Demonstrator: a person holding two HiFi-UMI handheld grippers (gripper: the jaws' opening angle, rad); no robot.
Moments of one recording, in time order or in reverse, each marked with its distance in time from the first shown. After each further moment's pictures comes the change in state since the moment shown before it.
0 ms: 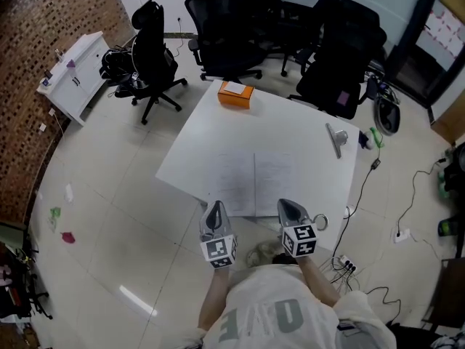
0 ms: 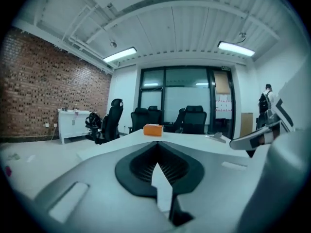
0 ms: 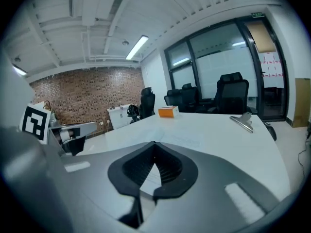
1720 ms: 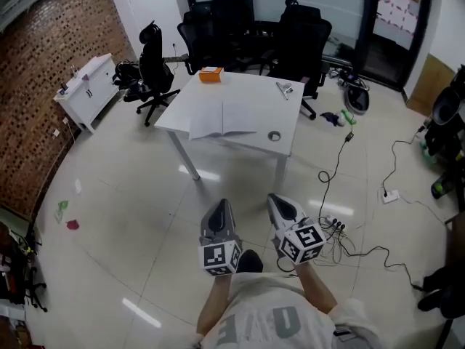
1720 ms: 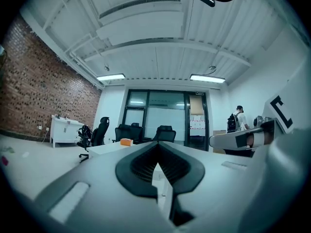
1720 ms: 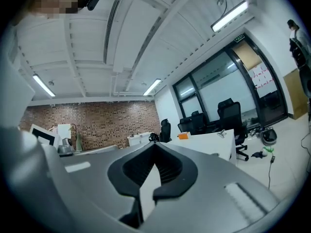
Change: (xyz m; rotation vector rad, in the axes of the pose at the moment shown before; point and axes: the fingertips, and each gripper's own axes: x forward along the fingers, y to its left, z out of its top) left arm -0.449 -0.219 0.030 -0.025 -0.207 -0.167; right arm -0.470 0.145 -0.068 0.030 -0.365 0.154
